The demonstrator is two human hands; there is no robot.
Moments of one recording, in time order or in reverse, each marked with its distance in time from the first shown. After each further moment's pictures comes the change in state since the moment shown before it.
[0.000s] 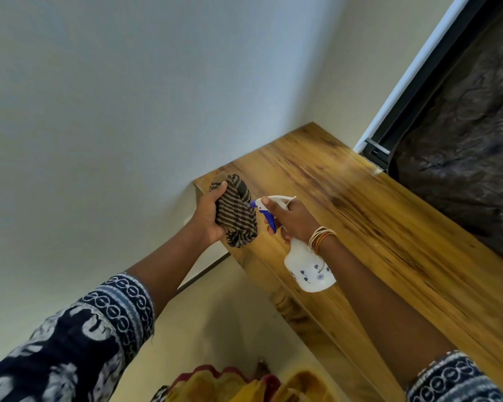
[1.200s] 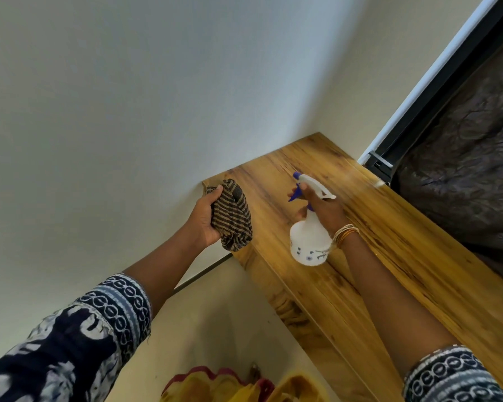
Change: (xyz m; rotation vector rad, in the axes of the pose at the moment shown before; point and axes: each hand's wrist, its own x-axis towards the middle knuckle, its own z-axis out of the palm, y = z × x) left_hand -0.007 0.011 -0.028 -0.049 -0.029 -0.013; right_hand -0.007 -0.010 -0.034 0.221 0.236 -0.139
